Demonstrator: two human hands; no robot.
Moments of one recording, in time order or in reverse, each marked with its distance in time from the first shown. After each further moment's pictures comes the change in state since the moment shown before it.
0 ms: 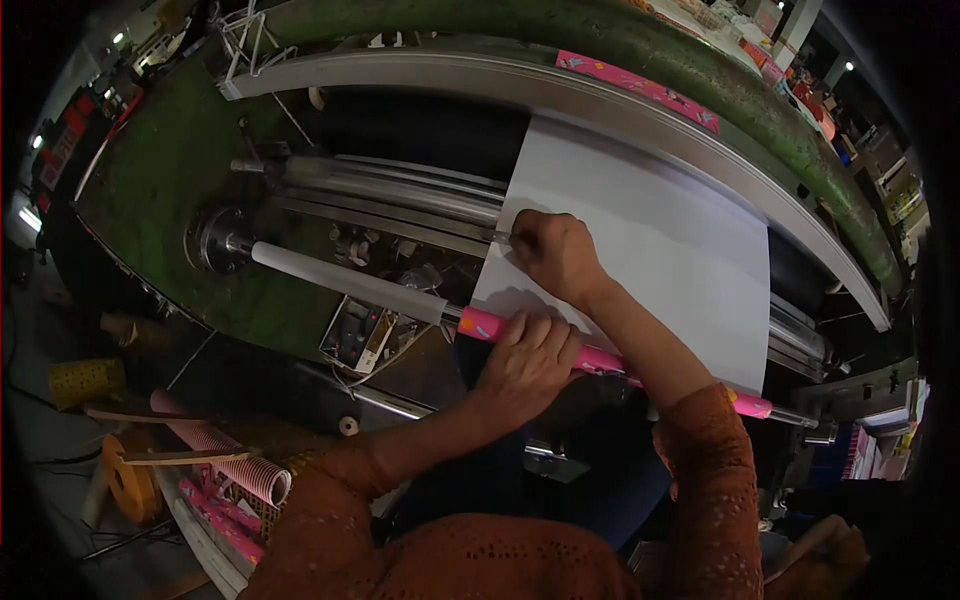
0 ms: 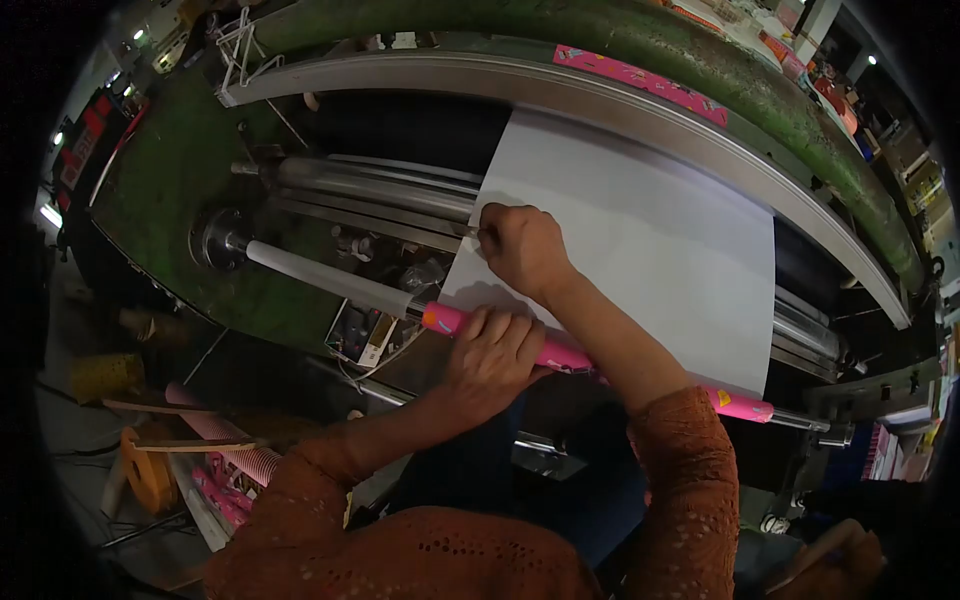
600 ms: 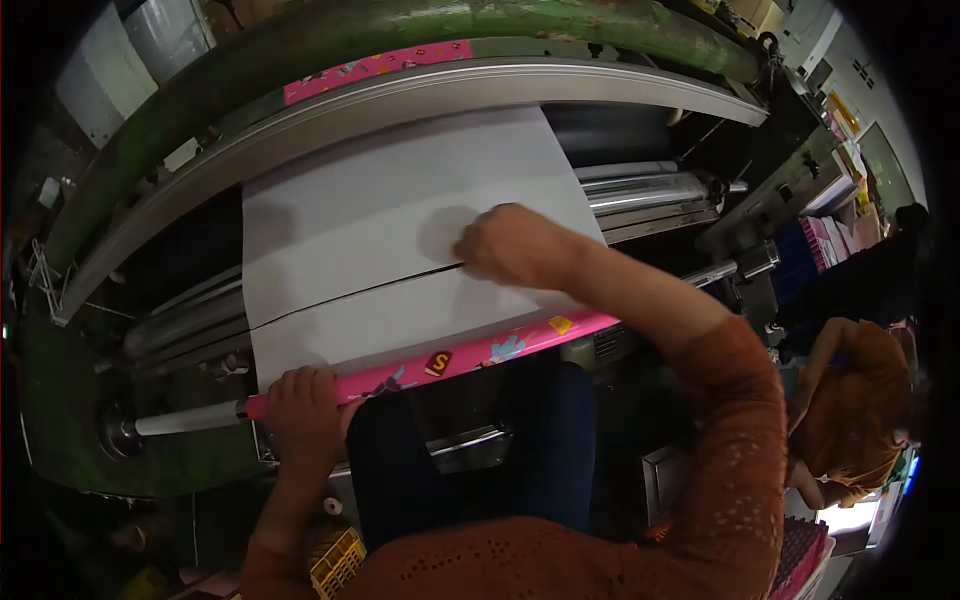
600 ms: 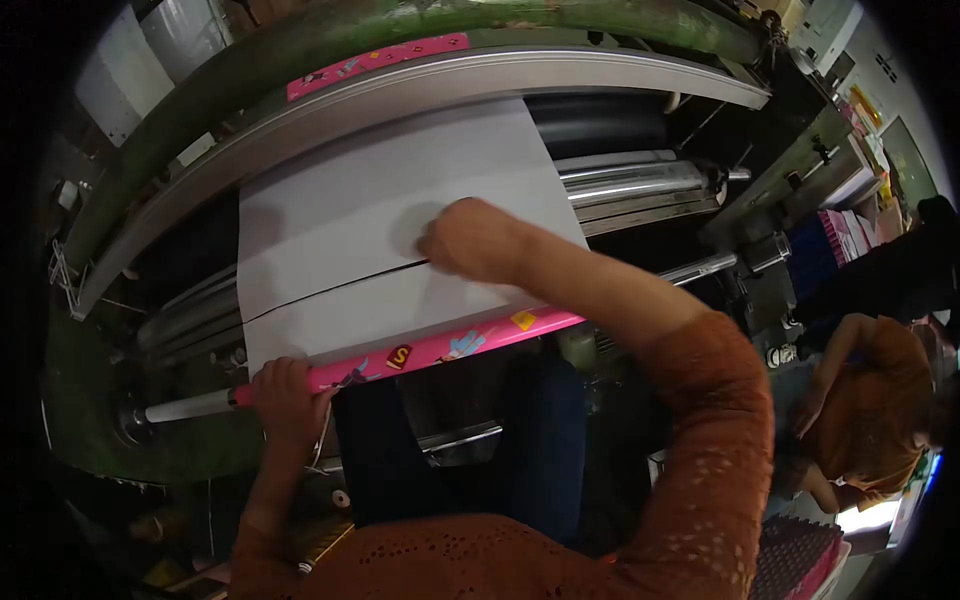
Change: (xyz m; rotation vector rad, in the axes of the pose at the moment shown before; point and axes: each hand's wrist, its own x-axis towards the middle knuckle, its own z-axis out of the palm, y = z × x) left_hand 0.009 -0.006 -0.002 0.096 -0.211 0.067; right_hand -0.149 0.130 -0.154 -0.488 -0.312 -0.131
